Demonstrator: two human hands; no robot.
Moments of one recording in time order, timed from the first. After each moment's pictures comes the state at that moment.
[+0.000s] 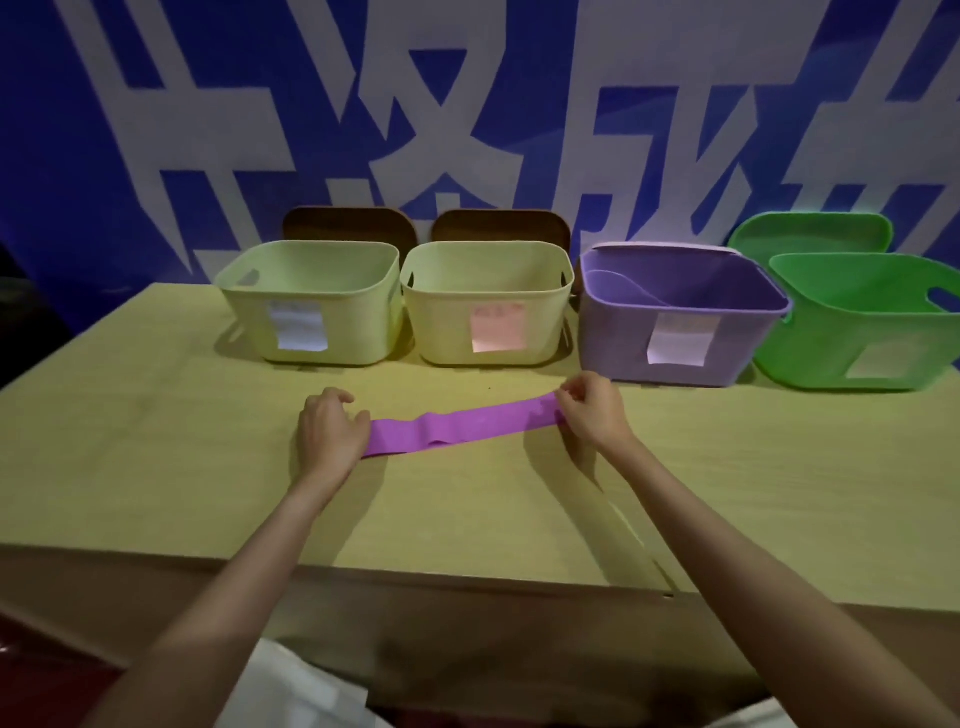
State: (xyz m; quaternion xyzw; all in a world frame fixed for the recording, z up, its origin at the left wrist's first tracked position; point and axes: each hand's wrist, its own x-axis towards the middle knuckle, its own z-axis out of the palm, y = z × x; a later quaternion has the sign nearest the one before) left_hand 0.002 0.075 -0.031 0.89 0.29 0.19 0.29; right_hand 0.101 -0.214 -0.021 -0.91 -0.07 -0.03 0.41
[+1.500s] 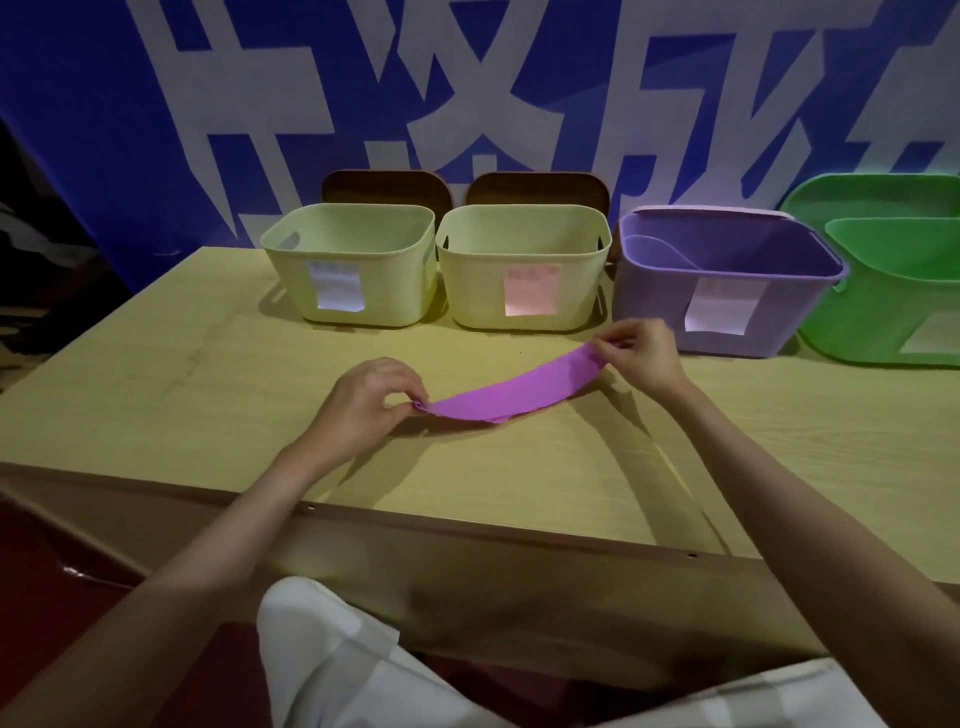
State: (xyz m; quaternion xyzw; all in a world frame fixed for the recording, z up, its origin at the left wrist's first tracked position) left_hand -0.056 0.070 0.002 0.94 -0.13 0.21 0.23; right_hand 0.117 -0.235 -0.008 -0.88 -0.16 -0.07 0.44
